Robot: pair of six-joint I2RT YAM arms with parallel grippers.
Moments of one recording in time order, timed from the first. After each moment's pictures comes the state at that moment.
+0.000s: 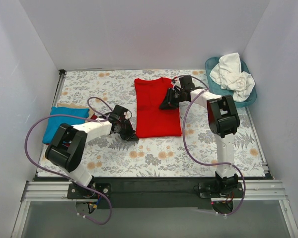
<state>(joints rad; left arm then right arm) -0.48 1.64 0.83 -0.28 0.29 -0.94 0.32 2.23 1.57 -0.27 -0.70 0.52</state>
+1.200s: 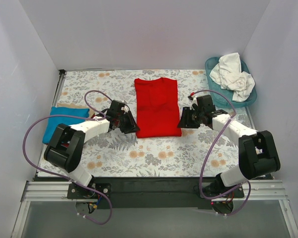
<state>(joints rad) -0.44 1.62 0.86 -0.16 0.28 -0.77 0.31 1.48 0.87 -0.30 -0.38 0.33</state>
